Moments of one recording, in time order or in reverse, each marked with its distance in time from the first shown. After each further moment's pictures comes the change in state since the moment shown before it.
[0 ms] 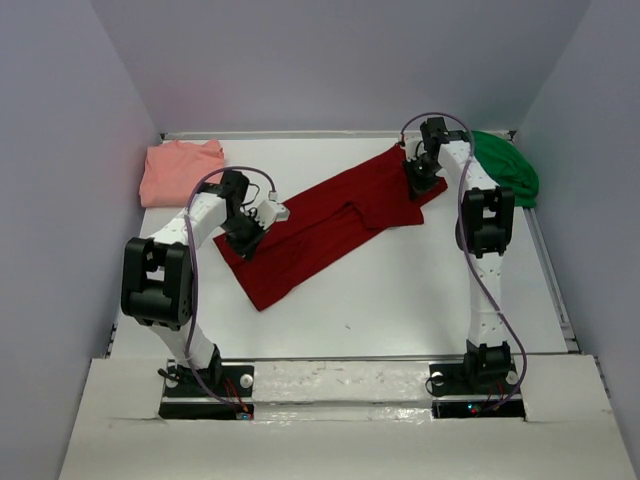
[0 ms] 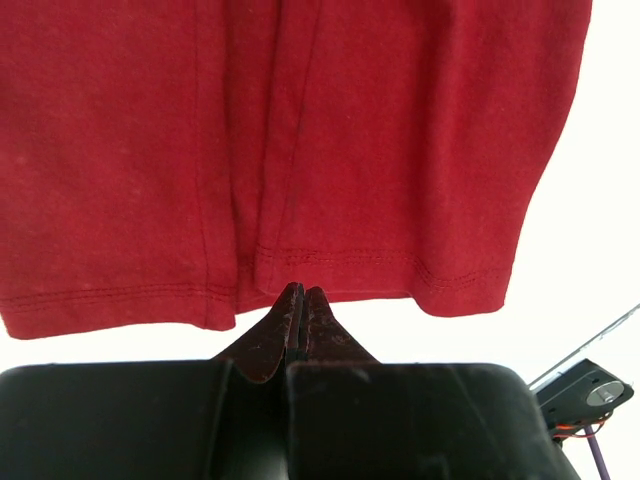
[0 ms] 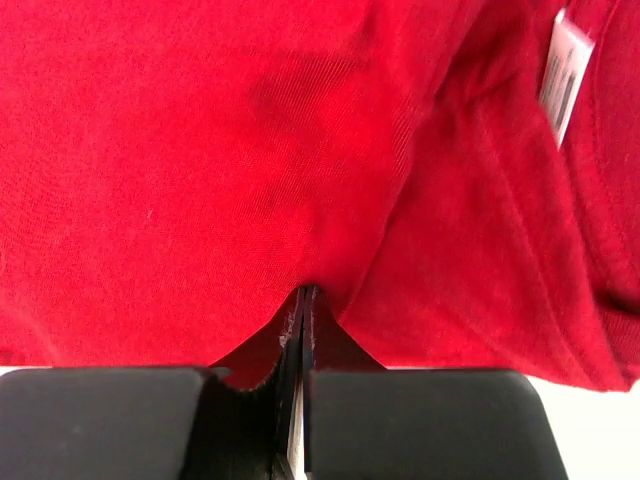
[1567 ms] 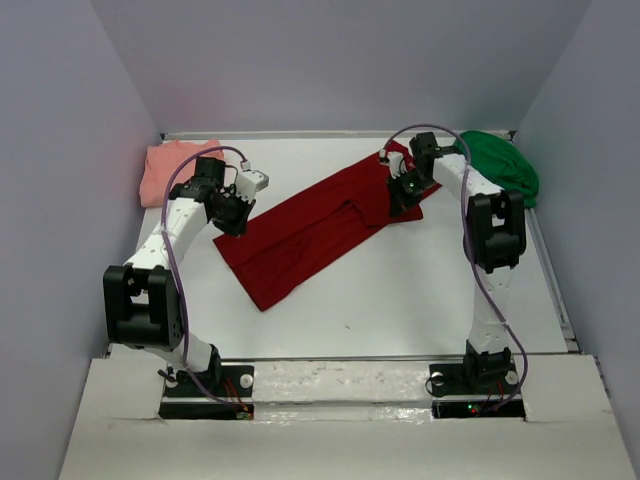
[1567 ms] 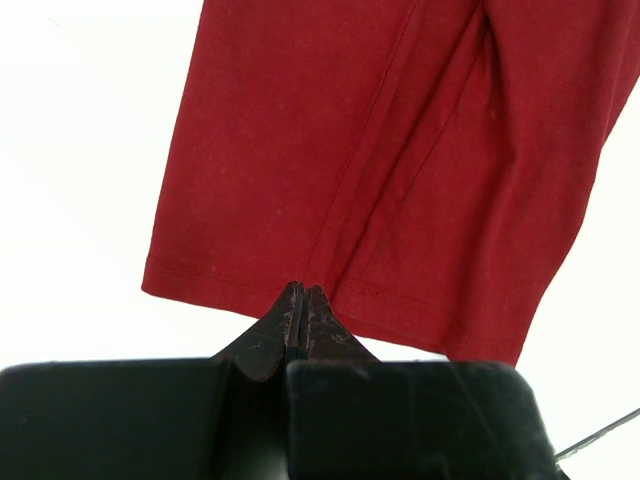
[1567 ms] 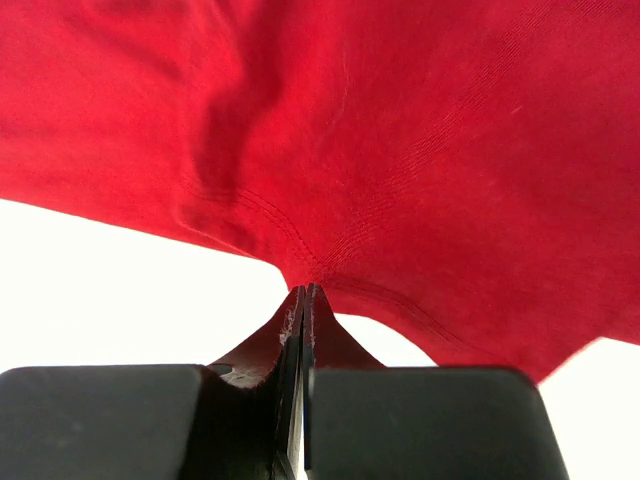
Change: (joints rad) left arm 0.088 -0.150 0.001 0.195 0.015 -0.224; right arm 0.085 -0.280 -0.423 0.153 -0.261 -0.095
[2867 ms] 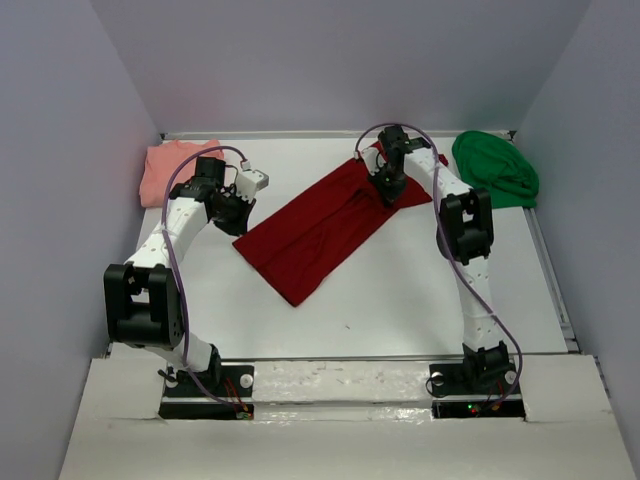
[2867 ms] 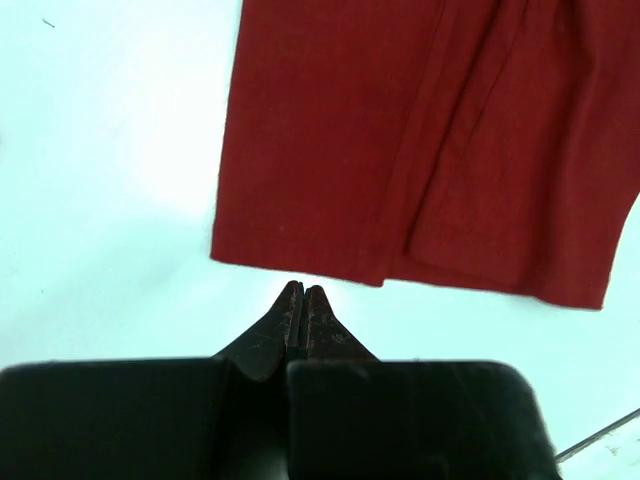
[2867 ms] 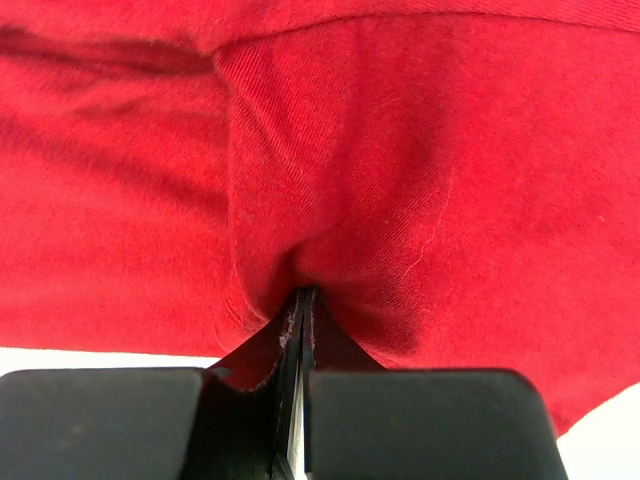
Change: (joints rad) left arm 0.002 0.007 0.000 0.009 0.008 -0.012; right arm 0.114 0.241 0.338 -0.111 0.376 -0.093
